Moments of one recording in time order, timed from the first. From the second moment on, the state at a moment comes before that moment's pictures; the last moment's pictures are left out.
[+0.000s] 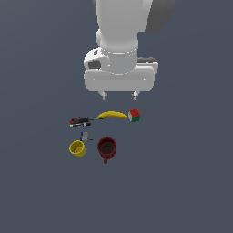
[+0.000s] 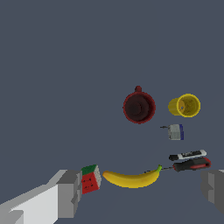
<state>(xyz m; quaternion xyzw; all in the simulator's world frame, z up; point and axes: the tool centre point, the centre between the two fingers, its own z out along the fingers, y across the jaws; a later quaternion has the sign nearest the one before) 0.001 0.009 0.333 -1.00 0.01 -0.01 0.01</state>
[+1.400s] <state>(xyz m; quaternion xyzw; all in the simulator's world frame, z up) -0.001 -0.043 0.284 -0.99 0.14 -0.01 0.03</state>
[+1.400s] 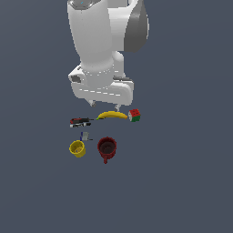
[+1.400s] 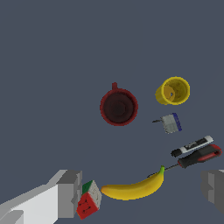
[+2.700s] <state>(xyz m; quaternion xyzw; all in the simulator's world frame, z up) -0.123 -0.167 0.080 -0.82 0.58 0.00 0.01</state>
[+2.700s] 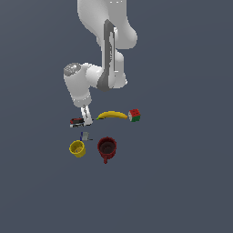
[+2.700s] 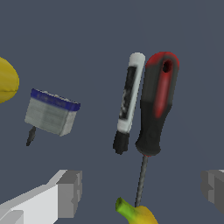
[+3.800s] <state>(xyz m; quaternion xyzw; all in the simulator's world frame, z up) -0.145 -0.177 0.035 -0.79 0.62 0.00 0.00</state>
